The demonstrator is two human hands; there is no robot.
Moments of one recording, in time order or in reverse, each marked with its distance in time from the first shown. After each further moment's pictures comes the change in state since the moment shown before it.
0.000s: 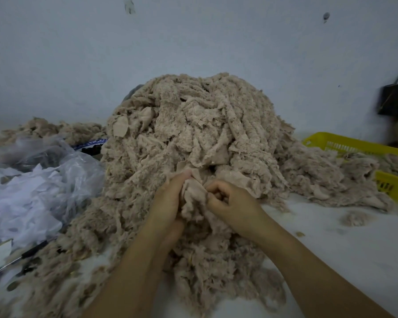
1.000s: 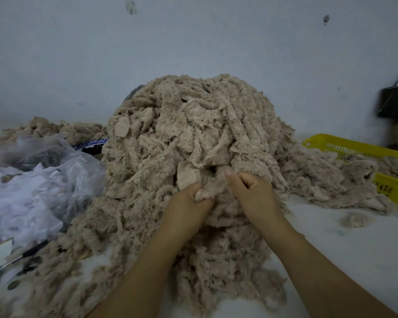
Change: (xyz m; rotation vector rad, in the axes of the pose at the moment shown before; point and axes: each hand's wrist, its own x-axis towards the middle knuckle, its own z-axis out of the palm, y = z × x) left_hand 0.010 -0.023 -0.005 0.947 0.009 0.194; right_hand 0.000 -0.001 -0.016 0.156 0.350 0.008
